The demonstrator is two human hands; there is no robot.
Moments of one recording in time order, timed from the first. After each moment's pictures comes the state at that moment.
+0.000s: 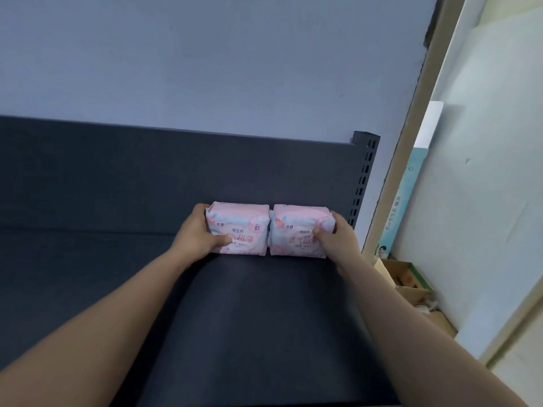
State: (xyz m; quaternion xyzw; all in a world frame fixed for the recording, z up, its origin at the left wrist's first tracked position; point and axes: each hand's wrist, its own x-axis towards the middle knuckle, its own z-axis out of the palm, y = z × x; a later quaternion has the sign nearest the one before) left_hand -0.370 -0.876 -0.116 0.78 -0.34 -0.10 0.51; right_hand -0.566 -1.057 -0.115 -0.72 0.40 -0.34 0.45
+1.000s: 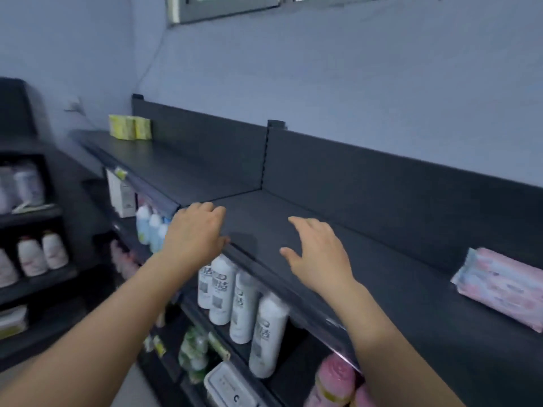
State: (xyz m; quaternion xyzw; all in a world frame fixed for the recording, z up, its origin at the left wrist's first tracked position) left_hand -0.385 -0.442 -0.092 0.97 -0.09 0.23 0.00; right_hand -0.430 -0.654 -0.086 -0.97 -0.10 -0.19 0.13
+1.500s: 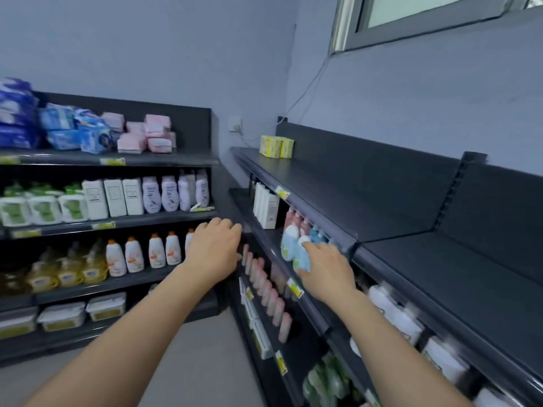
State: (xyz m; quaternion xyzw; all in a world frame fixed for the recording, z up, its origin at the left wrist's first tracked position) left_hand -0.398 -0.118 -0.115 0.98 0.07 0.19 -0.08; right_hand -0.337 -0.325 -0.125 -0.96 -0.24 -0.11 0.07
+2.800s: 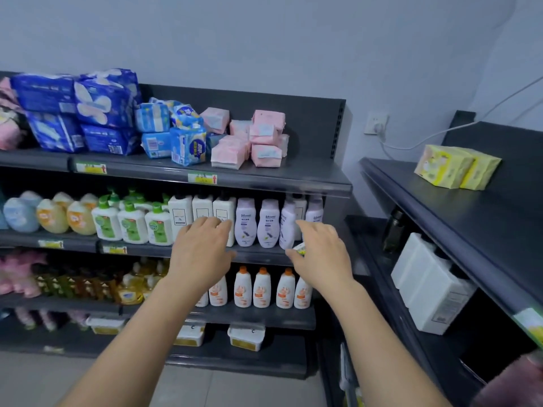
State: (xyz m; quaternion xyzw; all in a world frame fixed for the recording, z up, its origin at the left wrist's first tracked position) left_hand -0.168 0.300 -0.144 0.92 0.34 0.19 -0.07; right_hand -0.023 0.161 -0.136 -0.87 -0.45 -0.08 0.18
